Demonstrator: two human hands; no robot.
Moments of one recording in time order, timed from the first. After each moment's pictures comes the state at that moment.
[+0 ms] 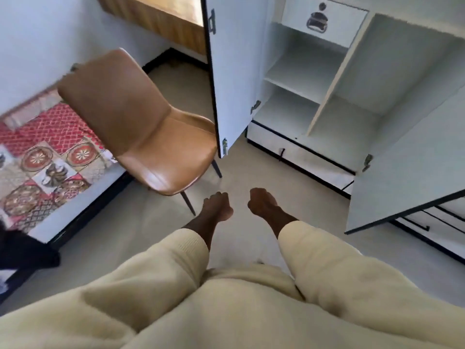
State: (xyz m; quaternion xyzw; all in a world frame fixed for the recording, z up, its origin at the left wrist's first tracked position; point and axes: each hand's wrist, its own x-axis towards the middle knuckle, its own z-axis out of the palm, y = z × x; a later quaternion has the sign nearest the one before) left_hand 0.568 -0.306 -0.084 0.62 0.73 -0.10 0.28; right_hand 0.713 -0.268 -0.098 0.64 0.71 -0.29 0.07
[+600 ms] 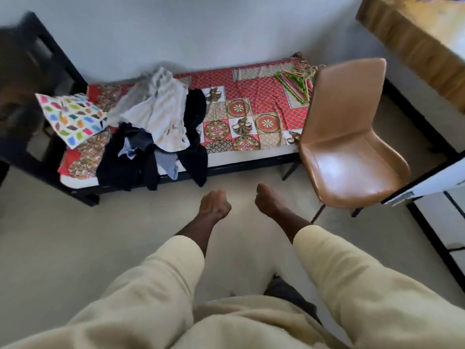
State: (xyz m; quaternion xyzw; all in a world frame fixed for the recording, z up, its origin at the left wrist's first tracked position) left_hand 0.157 -0.666 -0.068 0.26 0.94 0.08 0.22; right_hand 0.248 -0.510 -0.089 0.29 0.92 -0.26 0.08
